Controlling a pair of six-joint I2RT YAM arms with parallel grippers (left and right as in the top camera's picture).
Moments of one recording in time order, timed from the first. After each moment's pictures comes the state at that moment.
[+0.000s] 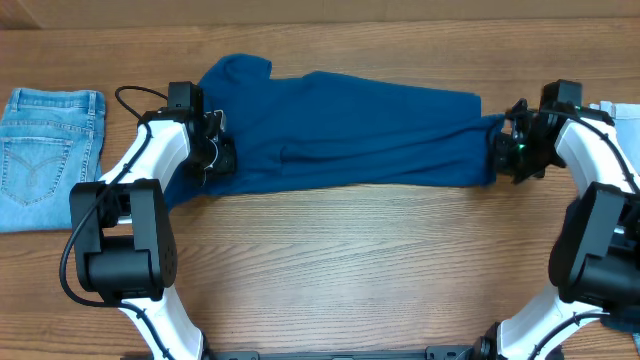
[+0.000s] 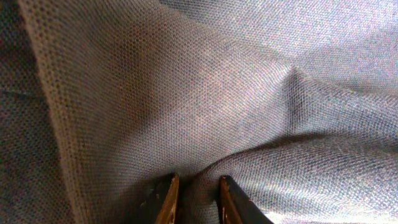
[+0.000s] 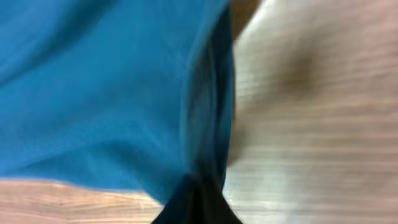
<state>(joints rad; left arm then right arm) 0.03 2.00 1.33 -0.75 0.19 -0.09 -0.27 1.93 1.35 -0.90 -0.25 -0.06</state>
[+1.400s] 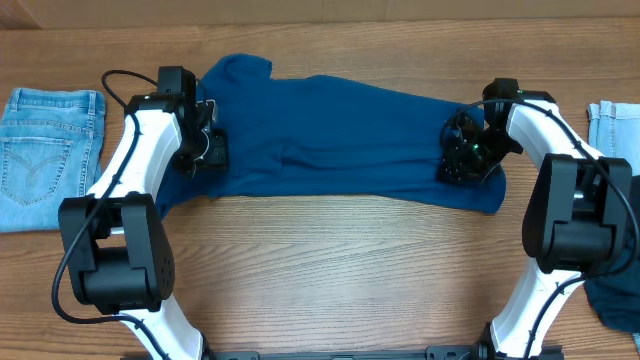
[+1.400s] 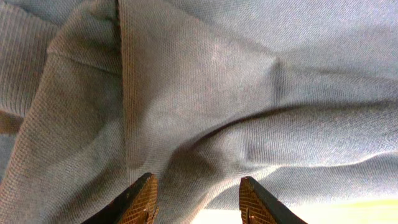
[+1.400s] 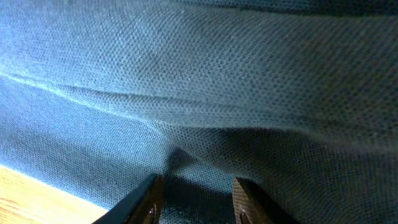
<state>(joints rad) 0.03 1.94 1.43 -0.93 0.13 -0.07 -0.09 2.10 1.46 -1.03 -0.31 -0.20</state>
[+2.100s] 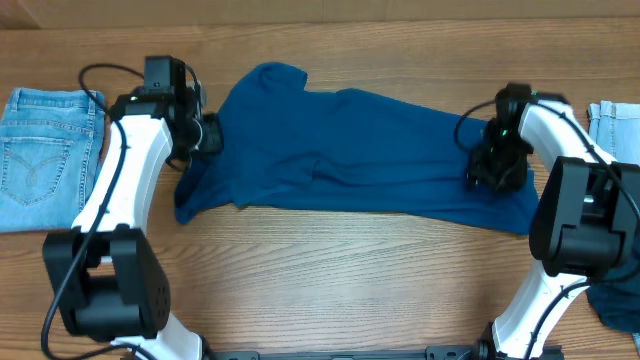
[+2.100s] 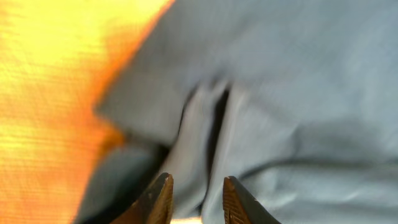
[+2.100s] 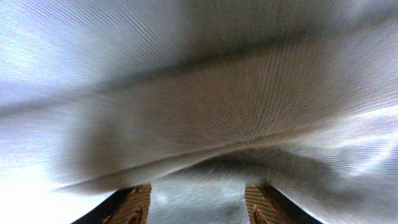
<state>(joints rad) 0.03 1.80 1.44 -0.87 0.13 -0.18 -0.14 2.08 1.51 -1.14 -0.03 0.11</state>
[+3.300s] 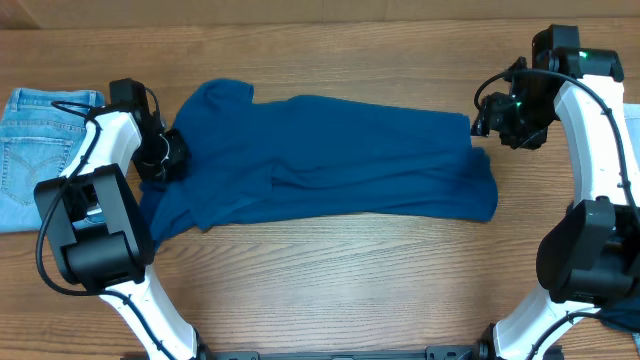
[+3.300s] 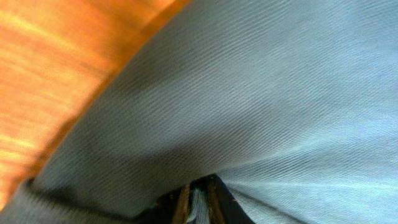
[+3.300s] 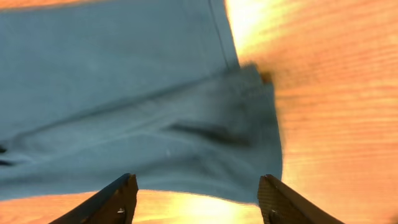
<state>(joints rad) 0.24 2.09 1.47 -0.83 0.14 -0.25 -0.14 1.93 1.76 -1.28 -0.21 0.08</state>
